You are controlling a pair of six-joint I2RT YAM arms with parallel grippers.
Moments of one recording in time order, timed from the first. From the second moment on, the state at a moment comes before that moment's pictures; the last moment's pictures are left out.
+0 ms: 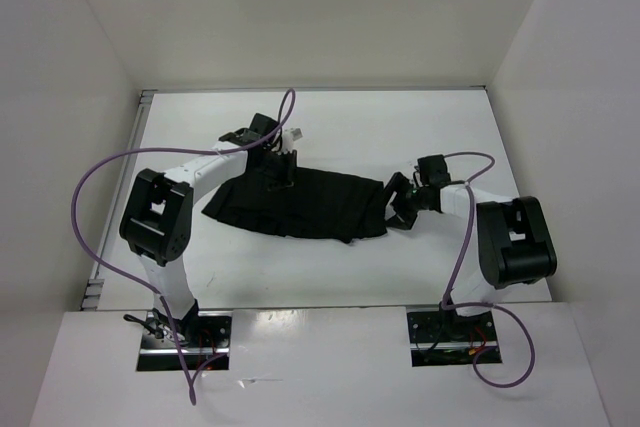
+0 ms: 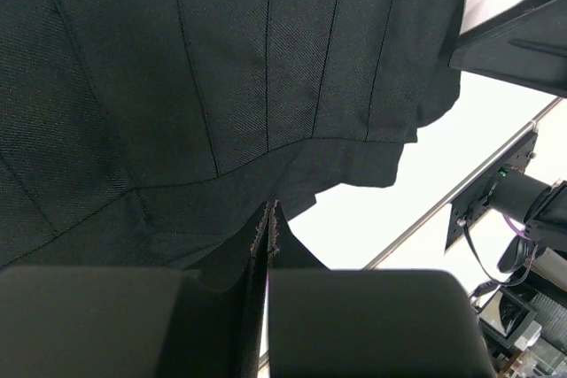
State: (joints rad) left arm -0.40 1.84 1.33 -0.57 0.53 -0.37; right arm 0.12 1.56 0.72 -0.23 -0.47 0.79
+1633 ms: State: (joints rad) left arm -0.40 1.96 1.35 -0.55 0.29 -0.37; right arm 0.30 1.79 0.91 -0.20 -0.45 0.77
